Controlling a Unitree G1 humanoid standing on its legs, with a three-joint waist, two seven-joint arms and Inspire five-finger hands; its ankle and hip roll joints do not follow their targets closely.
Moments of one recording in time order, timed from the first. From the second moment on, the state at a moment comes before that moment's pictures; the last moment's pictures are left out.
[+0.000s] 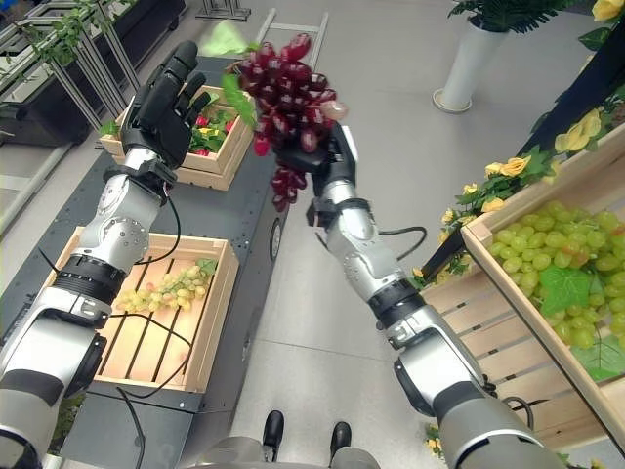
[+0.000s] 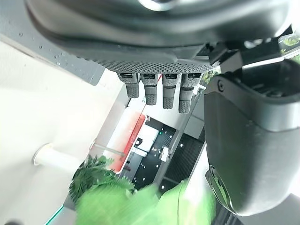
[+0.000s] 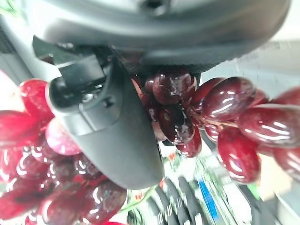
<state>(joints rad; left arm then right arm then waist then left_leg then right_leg) -0.92 0.56 -0.30 0.60 -1.13 -0.13 0.07 -0.82 -0.33 0.40 0.47 0.83 -0.15 -0.26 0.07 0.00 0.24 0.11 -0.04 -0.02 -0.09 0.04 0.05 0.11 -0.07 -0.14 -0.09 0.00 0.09</state>
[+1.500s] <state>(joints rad) -0.29 0.50 -0.19 0.47 -0.48 -0.27 0.10 -0.21 -0.42 0.15 0.67 0.63 -0.14 -0.10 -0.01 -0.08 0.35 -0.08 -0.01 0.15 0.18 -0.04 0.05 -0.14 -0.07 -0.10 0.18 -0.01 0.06</state>
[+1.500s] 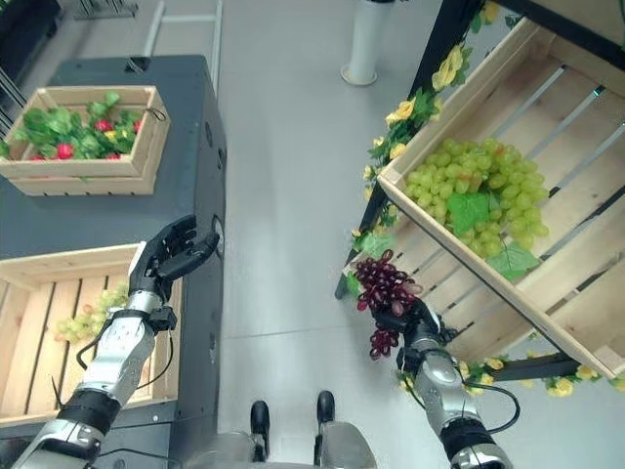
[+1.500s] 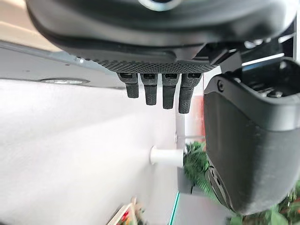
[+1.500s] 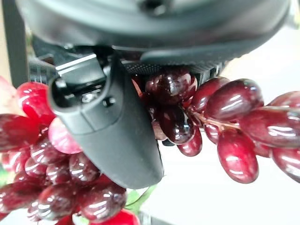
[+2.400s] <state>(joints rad) -0.37 0.61 -0.32 0.23 -0.51 -0.27 0.13 -0.56 -0.76 0.04 0.87 0.64 -0.14 -0.30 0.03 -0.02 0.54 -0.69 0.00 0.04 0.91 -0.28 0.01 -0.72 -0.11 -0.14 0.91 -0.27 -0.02</state>
